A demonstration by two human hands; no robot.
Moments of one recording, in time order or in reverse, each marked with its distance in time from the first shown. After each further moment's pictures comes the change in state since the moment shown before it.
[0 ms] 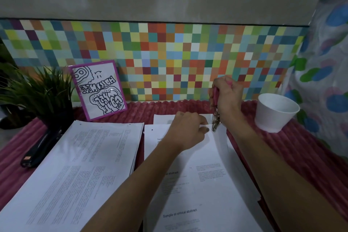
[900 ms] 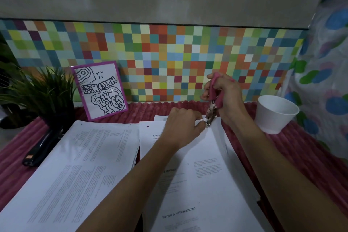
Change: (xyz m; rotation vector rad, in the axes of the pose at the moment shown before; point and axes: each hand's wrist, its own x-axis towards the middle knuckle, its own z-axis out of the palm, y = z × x) left_hand -0.004 -0.001 -0.013 0.024 0.198 0.005; right_hand 0.005 -0.015 0.000 0.232 -0.175 0.188
